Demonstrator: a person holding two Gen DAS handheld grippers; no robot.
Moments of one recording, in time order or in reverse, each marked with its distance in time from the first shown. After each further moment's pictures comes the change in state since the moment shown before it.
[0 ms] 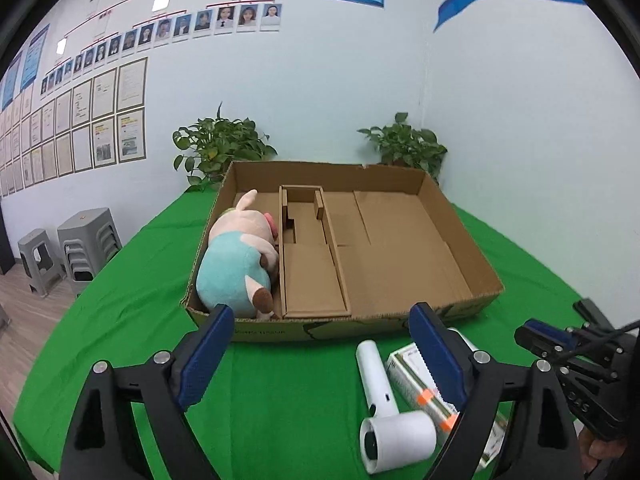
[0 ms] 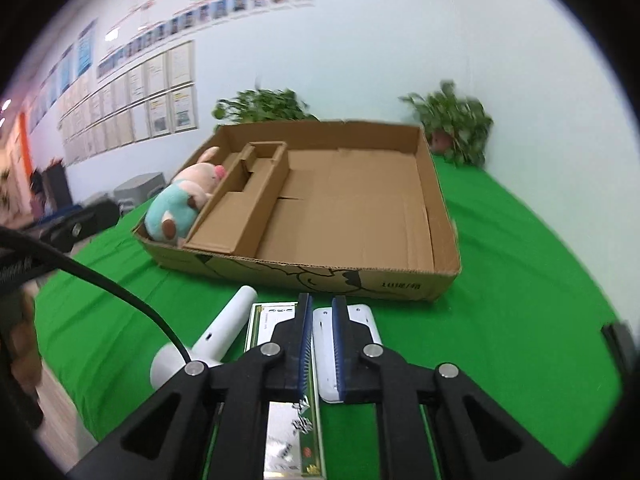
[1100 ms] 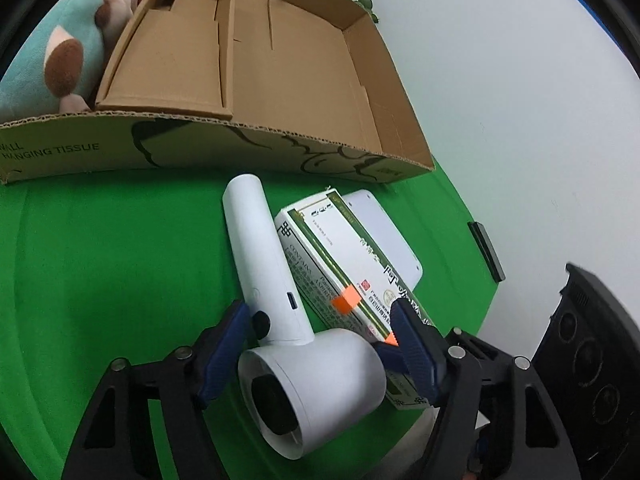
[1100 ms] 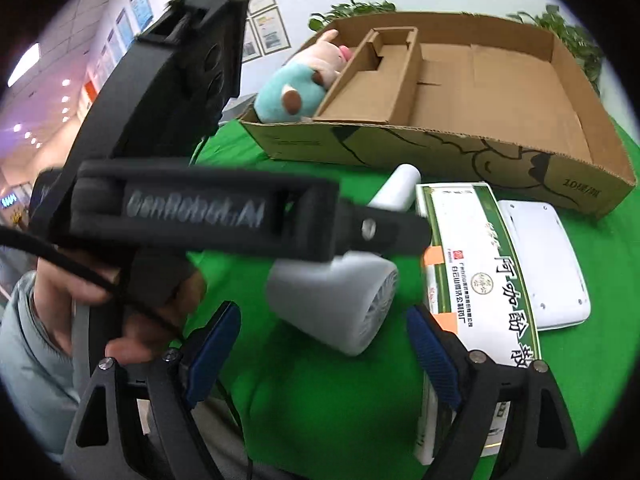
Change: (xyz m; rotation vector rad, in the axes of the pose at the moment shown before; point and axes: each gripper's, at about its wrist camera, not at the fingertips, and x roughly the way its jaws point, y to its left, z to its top) left arm 0.151 -0.010 -0.072 -0.195 0.594 -0.602; right arm 0.069 0.066 -0.039 0.012 0.329 0.397
